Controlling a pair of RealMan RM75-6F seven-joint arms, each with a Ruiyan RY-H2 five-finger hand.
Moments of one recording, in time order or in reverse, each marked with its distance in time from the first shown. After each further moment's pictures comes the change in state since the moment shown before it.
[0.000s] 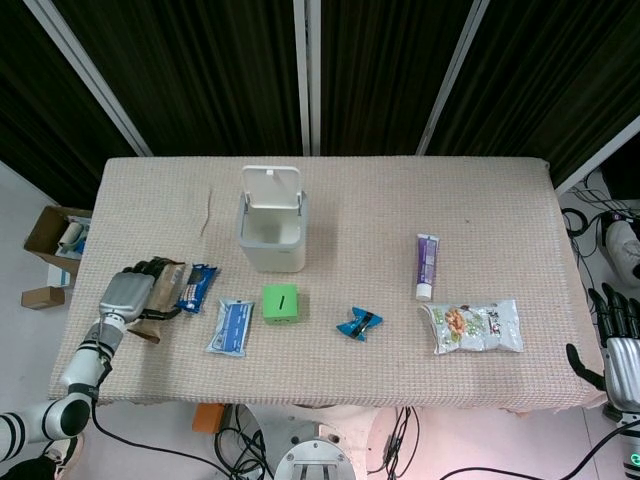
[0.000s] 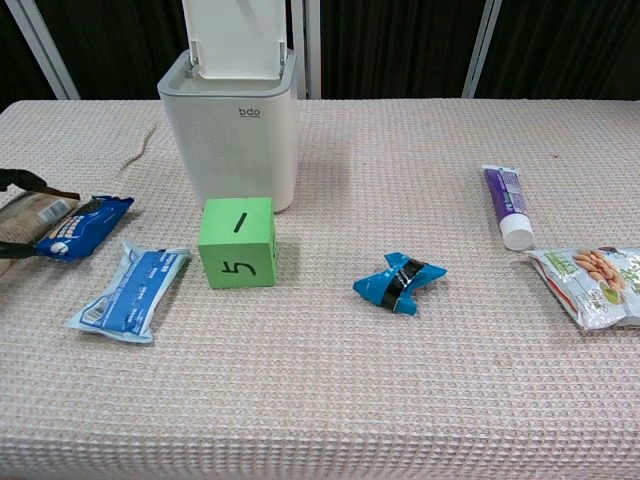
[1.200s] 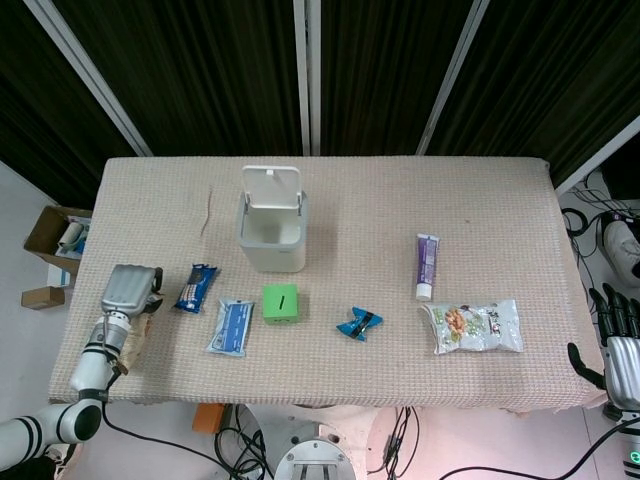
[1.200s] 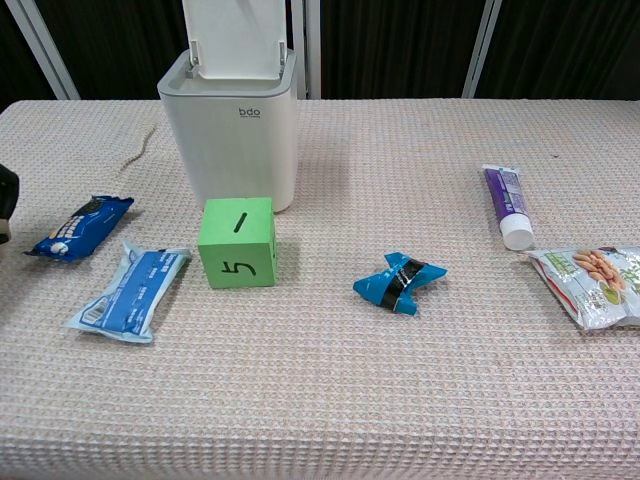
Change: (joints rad) left arm 0.029 -0.090 0.001 0.080 0.105 0.190 -0.003; right arm 0.001 -0.002 0.004 0.003 0.017 -0.015 0.002
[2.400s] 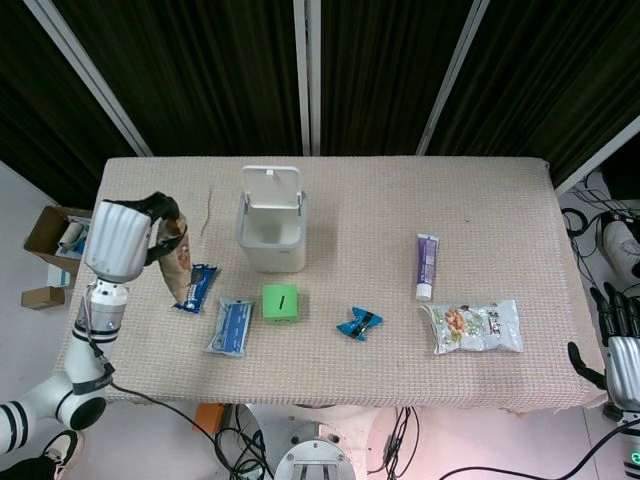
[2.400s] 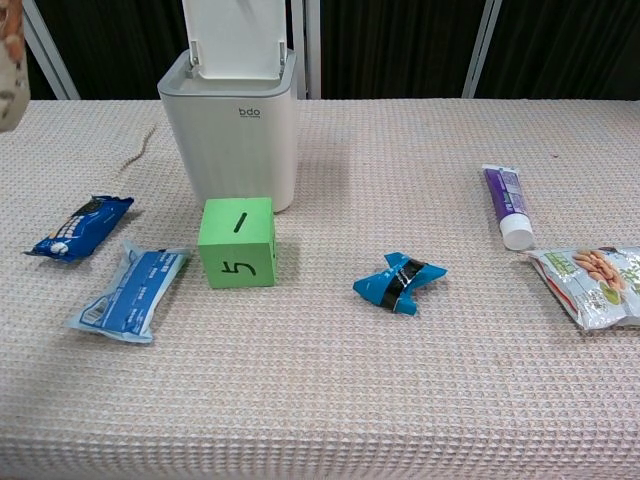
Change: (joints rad) left arm -0.046 0.129 -0.271 -0.281 0.403 0.420 -0.118; right arm -0.003 0.006 0.003 -0.009 -0.005 0.013 0.010
